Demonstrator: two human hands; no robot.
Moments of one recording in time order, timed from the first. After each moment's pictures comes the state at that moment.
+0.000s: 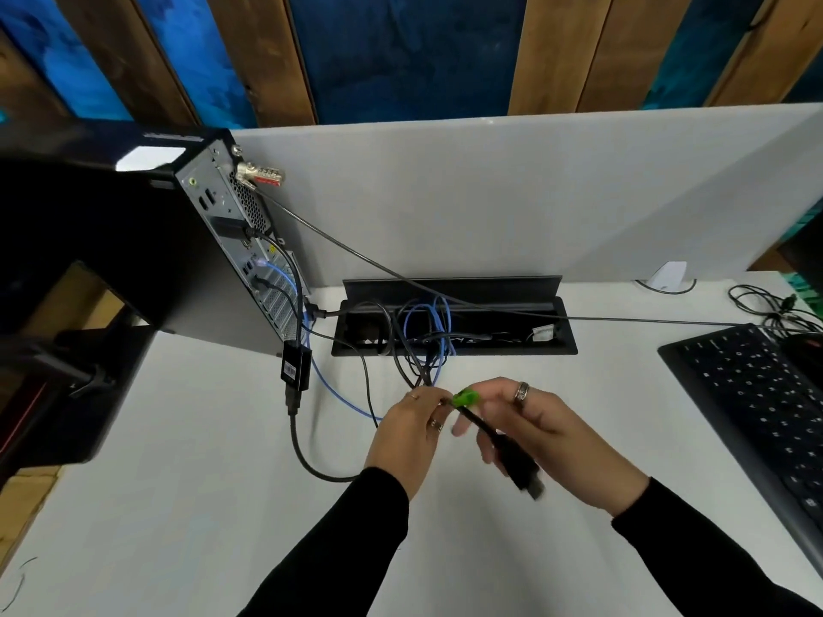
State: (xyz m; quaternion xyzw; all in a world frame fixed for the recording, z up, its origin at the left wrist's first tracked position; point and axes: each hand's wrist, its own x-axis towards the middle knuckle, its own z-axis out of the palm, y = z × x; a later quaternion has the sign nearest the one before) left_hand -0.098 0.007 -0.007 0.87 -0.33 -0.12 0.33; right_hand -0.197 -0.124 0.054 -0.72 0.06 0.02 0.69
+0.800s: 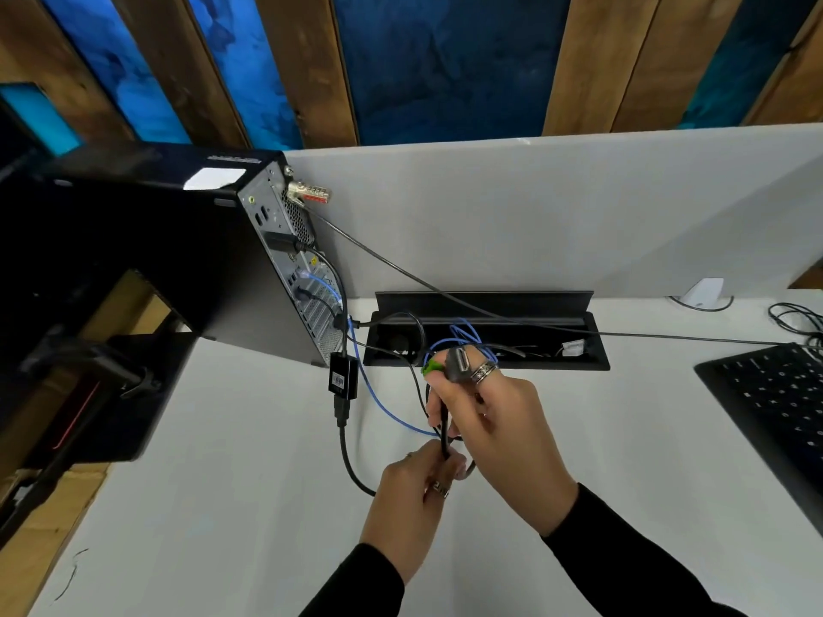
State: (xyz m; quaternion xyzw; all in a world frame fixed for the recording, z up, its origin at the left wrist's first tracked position) left_hand -0.125 0.062 0.005 0.83 -0.27 -0.18 0.46; right_hand -0.151 -0.052 0.080 -0.80 0.05 -0.20 0.56
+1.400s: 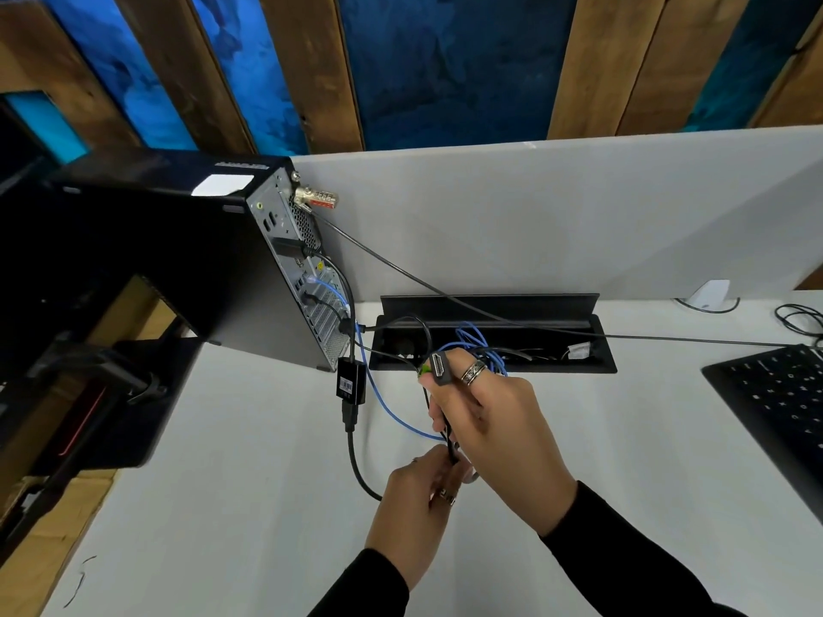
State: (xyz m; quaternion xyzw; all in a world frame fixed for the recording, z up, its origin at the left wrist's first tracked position) left_hand -0.123 0.066 0.007 0.82 -0.27 -0.21 0.46; right_hand -0.142 -0.046 0.079 -0.84 0.05 -0.22 0.49
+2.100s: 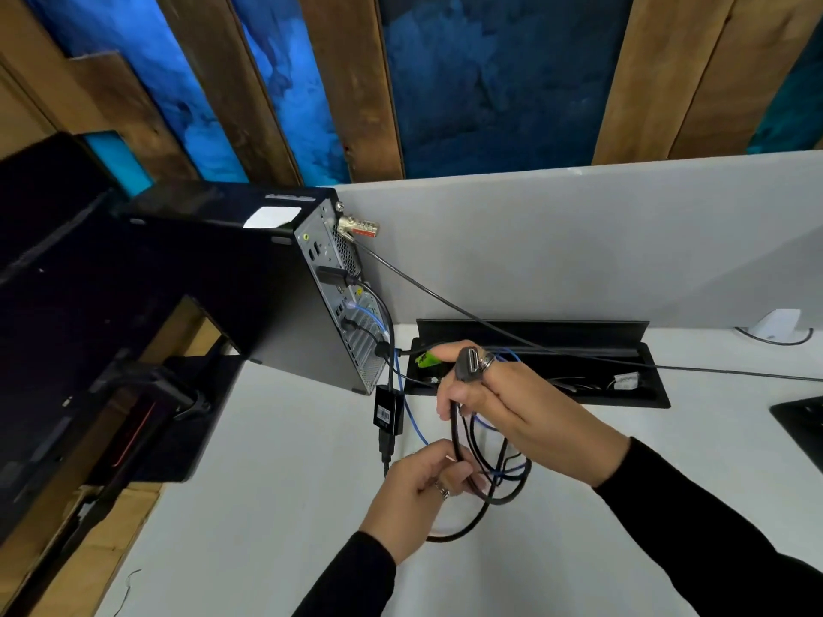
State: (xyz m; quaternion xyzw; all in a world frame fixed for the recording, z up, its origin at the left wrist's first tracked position) left_hand -0.069 0.080 0.013 0.74 -0.21 -0.30 0.57; right_hand -0.100 -0.076 0.103 -0.85 -0.09 -0.02 0.51
